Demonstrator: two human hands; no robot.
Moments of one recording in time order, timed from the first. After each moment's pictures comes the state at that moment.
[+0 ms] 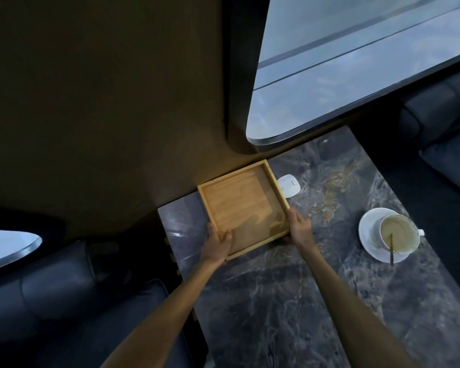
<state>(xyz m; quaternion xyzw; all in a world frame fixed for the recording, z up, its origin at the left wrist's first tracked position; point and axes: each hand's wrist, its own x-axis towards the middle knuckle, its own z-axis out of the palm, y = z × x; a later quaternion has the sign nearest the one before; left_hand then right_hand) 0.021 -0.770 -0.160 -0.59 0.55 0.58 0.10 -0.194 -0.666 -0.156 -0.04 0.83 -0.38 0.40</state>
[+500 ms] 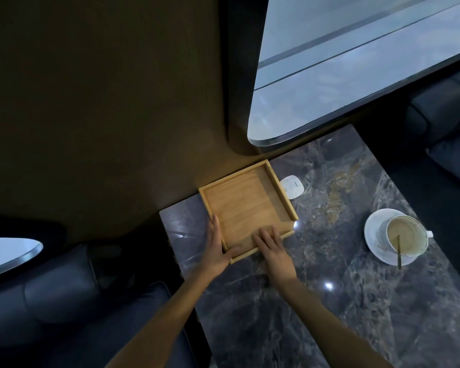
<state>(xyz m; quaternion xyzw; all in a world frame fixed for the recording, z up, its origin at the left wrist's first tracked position) 0.033 -0.767 -0.168 -0.49 0.69 0.53 0.05 -0.117 -0.633 -0.173 -0.51 0.80 -0.09 0.30</state>
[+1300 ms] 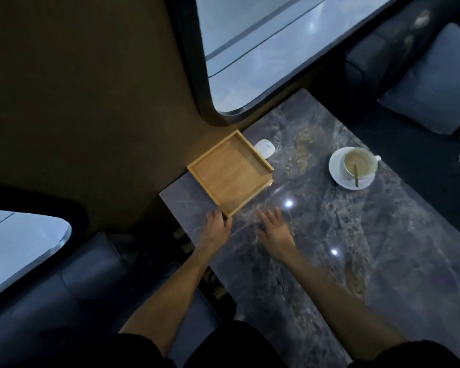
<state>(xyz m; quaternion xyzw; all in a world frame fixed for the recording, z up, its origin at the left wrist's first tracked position) 0.060 -0.716 -0.090 -0.48 0.76 0.41 0.17 -0.058 -0.556 -0.127 -0.39 0.86 -0.16 0.29</state>
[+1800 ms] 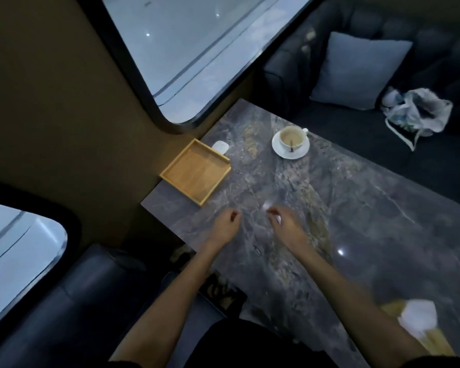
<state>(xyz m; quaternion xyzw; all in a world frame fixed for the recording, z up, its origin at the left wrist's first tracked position) 0.077 -0.568 0.015 -0.30 0.84 0.45 0.10 -0.012 -0.396 -0.038 -0.21 0.90 -0.36 0.15</state>
